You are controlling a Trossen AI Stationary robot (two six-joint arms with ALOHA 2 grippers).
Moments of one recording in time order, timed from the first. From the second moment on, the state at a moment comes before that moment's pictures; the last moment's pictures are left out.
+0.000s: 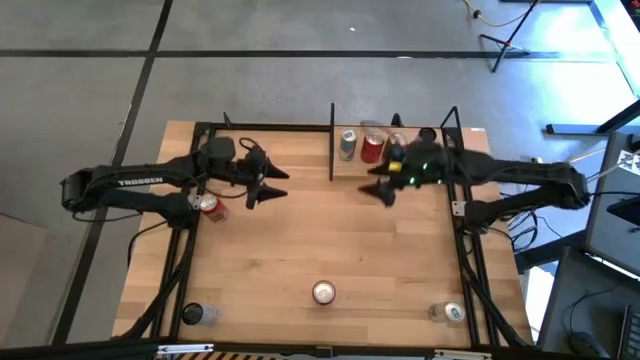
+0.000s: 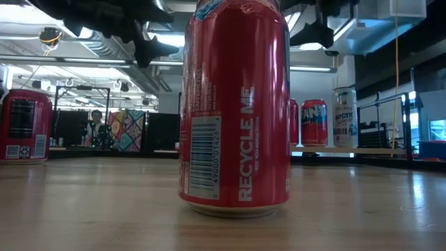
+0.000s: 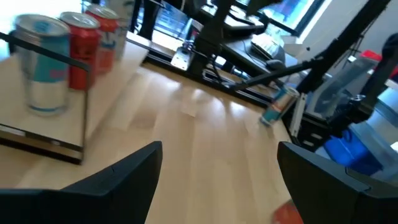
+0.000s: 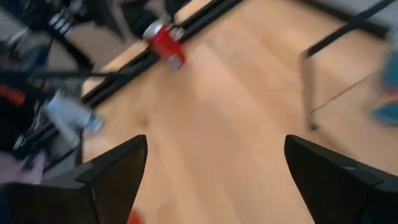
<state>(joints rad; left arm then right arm) 0.32 0.96 0.61 0.08 0.38 -0.33 -0.11 1.12 1.05 -0.45 -0.03 0.54</state>
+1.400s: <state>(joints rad) -0.70 1.47 1.47 -0.98 -0.01 -0.95 0.62 1.61 1.10 -0.20 0.20 0.63</state>
